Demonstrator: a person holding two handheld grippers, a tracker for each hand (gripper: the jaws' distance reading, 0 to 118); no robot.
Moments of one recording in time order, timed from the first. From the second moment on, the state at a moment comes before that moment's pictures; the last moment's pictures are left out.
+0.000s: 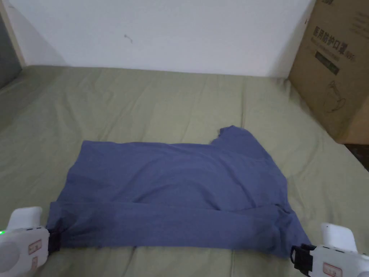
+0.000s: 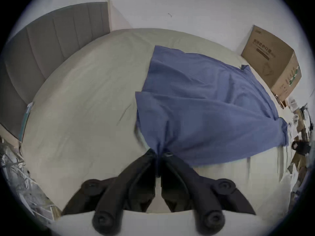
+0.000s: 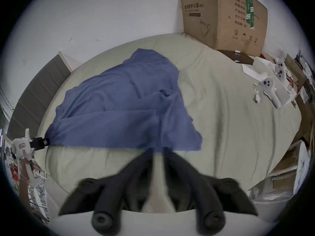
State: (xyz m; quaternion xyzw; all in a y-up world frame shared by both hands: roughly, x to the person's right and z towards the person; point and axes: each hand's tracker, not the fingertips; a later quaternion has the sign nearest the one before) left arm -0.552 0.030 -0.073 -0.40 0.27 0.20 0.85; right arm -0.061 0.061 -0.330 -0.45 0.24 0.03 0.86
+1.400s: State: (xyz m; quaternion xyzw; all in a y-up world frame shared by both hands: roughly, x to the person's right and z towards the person) left arm -0.506 0.066 -0.003 -0.44 0.31 0.15 0.83; right arm -0.006 0.058 -0.315 -0.49 0.19 0.07 0.85
